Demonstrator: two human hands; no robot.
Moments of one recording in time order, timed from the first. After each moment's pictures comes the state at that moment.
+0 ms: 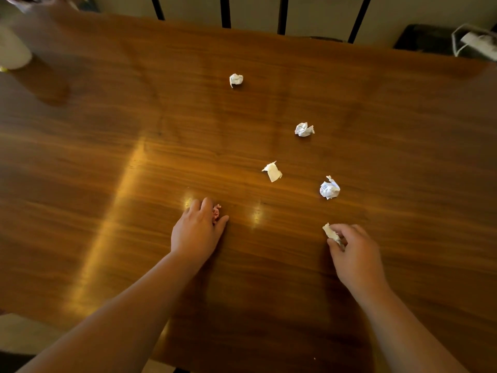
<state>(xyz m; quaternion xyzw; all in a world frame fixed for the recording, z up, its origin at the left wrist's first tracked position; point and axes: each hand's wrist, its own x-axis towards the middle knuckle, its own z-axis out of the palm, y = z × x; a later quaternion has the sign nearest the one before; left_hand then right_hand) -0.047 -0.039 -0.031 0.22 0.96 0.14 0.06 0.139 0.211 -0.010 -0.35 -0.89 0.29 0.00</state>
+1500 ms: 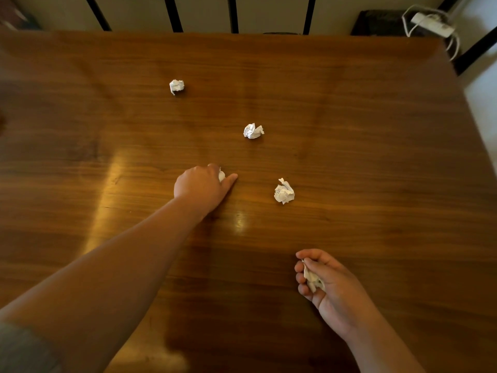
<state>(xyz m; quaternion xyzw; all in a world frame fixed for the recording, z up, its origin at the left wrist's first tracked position) -0.113 0.124 -0.028 0.29 0.95 -0.04 0.06 0.171 0.225 -0.007 -0.45 -0.34 0.83 -0.02</state>
